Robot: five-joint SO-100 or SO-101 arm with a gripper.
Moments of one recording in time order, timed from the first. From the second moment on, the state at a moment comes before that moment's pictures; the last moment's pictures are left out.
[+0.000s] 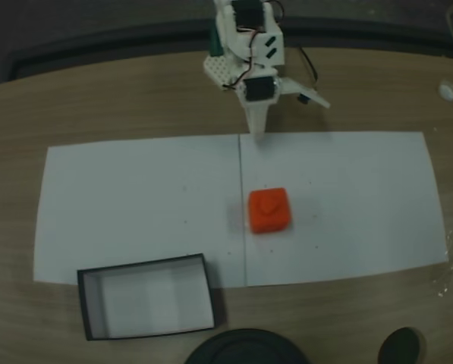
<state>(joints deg) -4.2 197.8 172.7 73.9 -4.0</state>
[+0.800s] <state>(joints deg) -4.3 182.0 150.6 65.7 -4.0</state>
